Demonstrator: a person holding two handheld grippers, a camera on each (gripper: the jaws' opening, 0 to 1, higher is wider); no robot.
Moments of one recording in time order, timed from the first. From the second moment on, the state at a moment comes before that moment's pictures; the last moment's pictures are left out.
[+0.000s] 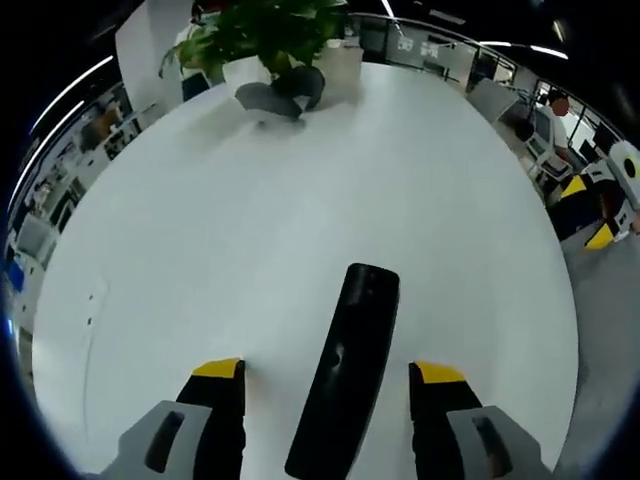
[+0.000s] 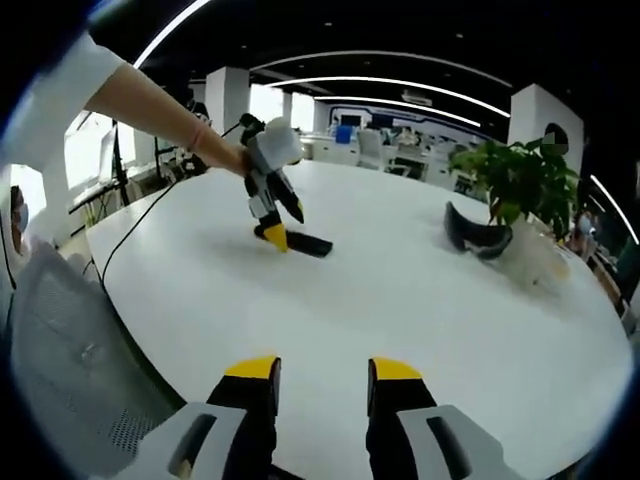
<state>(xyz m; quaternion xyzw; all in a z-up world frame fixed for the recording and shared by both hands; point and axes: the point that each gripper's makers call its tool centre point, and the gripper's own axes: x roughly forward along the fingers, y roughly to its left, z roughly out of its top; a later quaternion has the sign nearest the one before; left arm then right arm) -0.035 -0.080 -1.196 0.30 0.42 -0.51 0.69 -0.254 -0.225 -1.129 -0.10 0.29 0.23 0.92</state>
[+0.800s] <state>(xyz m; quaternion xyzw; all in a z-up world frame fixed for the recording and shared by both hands) -0.055 -0.076 -1.193 0.32 0.40 -0.54 0.67 -0.256 -0.222 -1.130 -0.10 0.30 0.23 0.92</state>
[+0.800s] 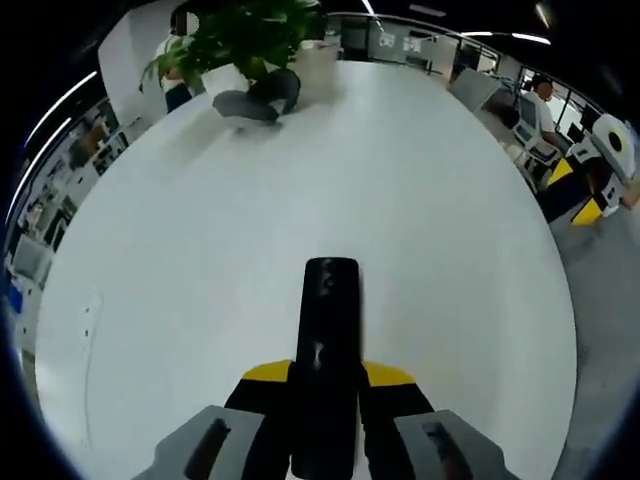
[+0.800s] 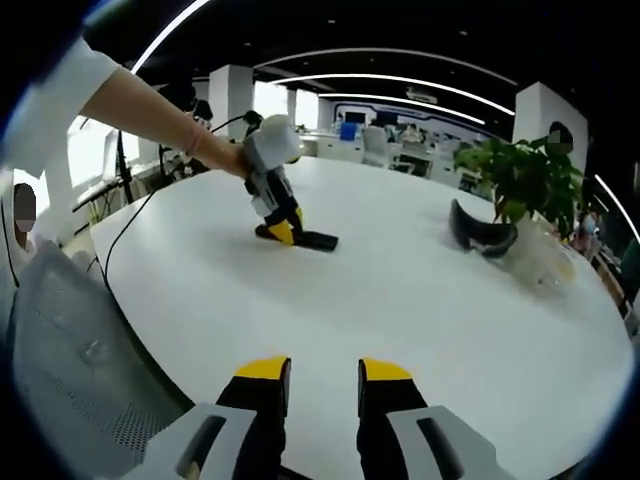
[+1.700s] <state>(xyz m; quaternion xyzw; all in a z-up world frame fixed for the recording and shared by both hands) -0.124 -0.075 -1.196 0.34 0.39 -0.55 0.66 -0.256 -0.221 -1.127 -0.10 0.29 0.24 0.92</state>
